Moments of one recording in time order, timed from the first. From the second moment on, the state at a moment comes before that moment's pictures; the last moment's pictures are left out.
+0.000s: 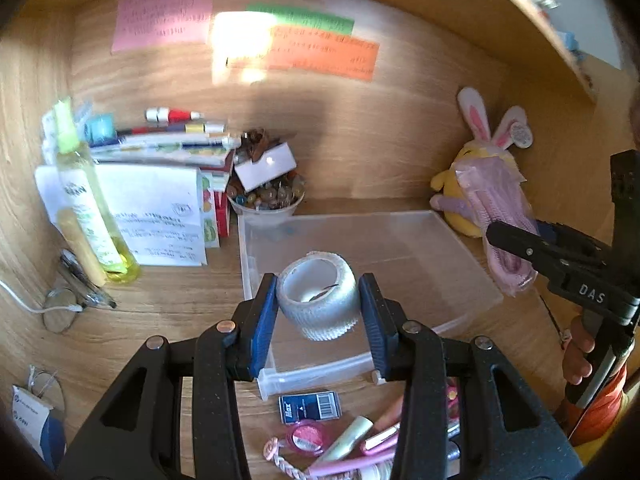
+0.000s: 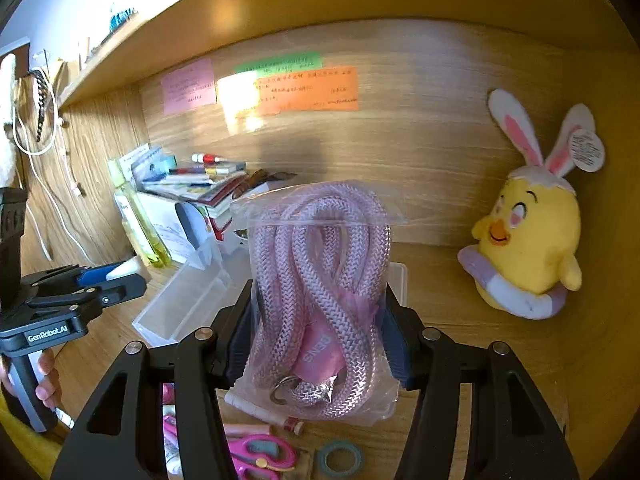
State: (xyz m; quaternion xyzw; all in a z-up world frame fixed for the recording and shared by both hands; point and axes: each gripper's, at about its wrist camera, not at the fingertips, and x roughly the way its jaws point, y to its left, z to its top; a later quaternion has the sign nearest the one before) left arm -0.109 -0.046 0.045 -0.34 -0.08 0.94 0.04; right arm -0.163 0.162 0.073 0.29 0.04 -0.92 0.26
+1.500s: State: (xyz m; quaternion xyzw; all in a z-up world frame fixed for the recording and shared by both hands) left arm -0.137 -0.024 0.014 -0.38 -0.02 0.92 0.03; right arm -0.175 0.120 0.027 0.35 0.13 -0.89 0.25
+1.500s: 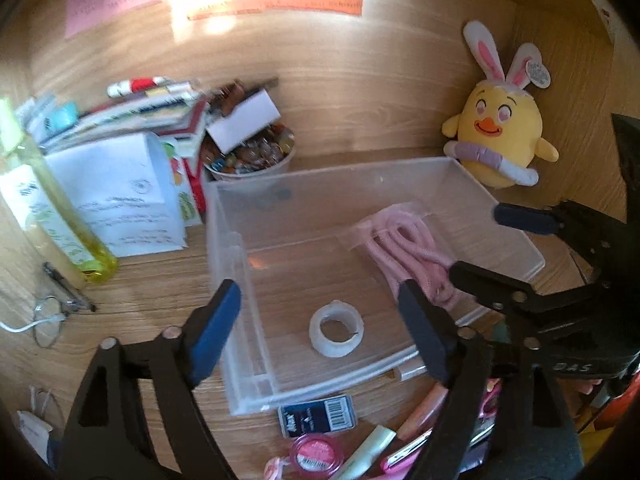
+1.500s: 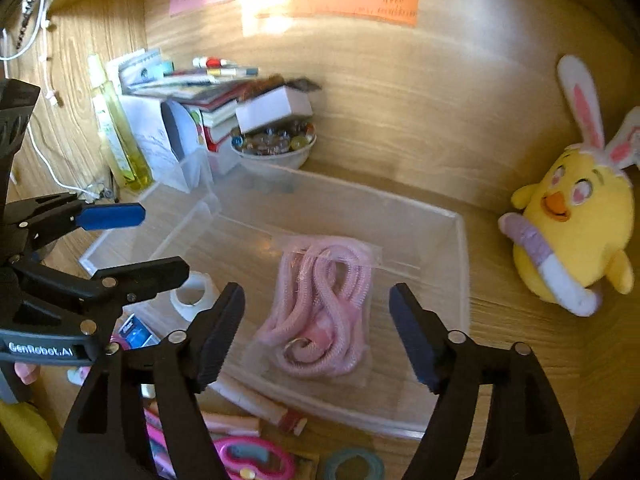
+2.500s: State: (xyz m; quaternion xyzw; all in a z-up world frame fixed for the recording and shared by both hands) left arm -0.015 0.005 -0.015 -0.40 -0.01 0.92 0.03; right arm -0.101 0.209 -0.011 0.38 0.07 -0.90 0.20
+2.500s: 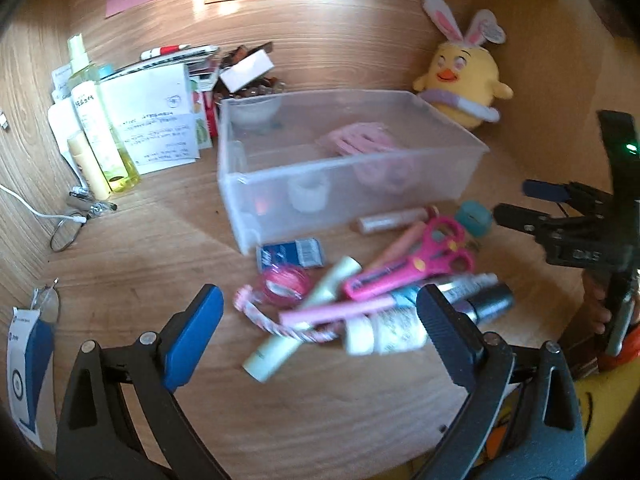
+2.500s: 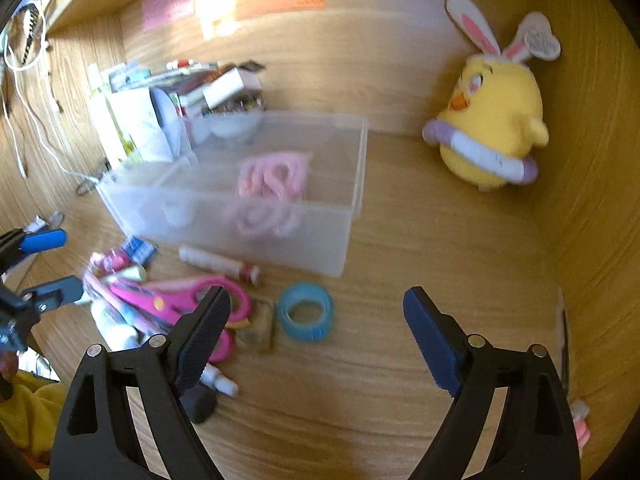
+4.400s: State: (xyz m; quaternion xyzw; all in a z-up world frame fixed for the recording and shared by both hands) left arm -0.028 -0.014 0.025 -0.32 -0.05 0.94 0.03; right arm -0.105 0.206 0.024 0.32 0.03 -0.92 0.24
